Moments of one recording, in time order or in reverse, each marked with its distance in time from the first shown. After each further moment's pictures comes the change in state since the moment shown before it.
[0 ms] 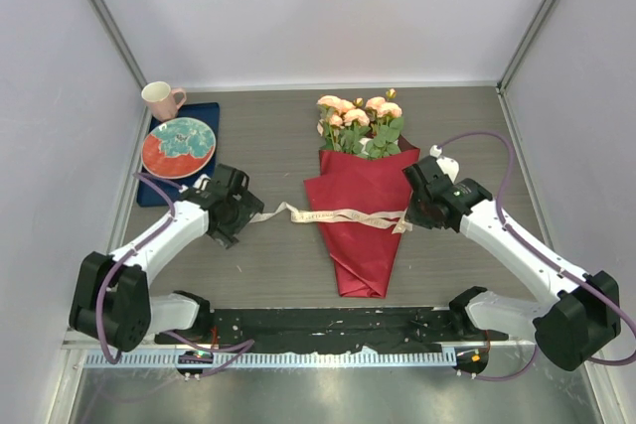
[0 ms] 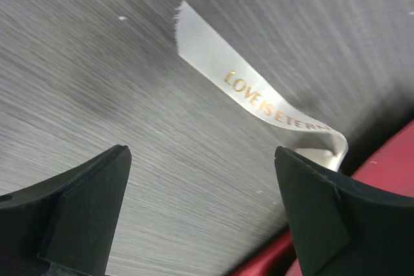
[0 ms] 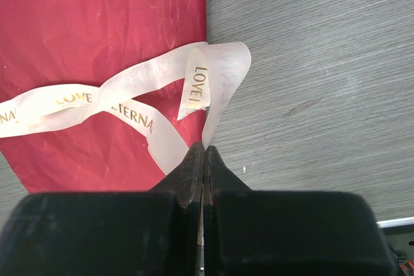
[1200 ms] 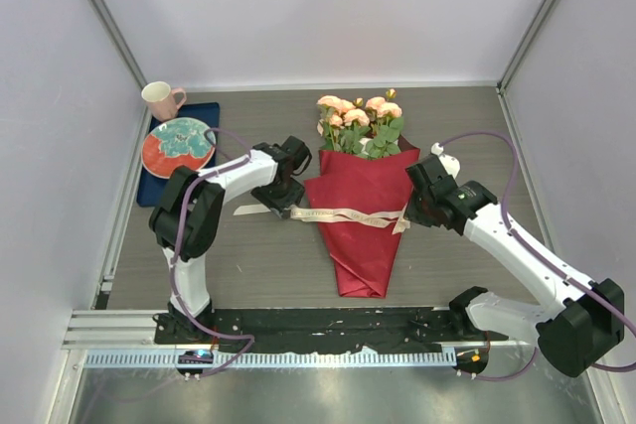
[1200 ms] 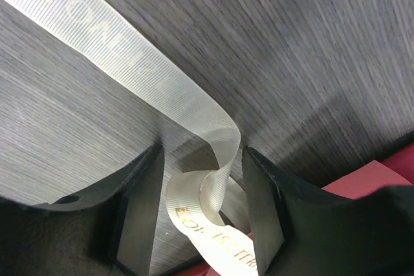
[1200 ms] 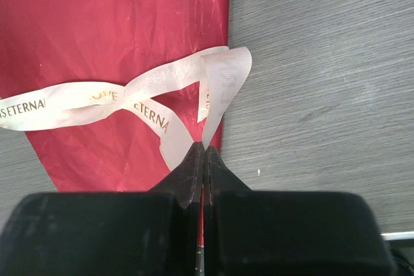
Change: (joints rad) left arm -0.219 0.636 0.573 -0.172 -0.037 -0.309; right arm 0.000 -0.034 -0.001 0.035 -0.030 -0.004
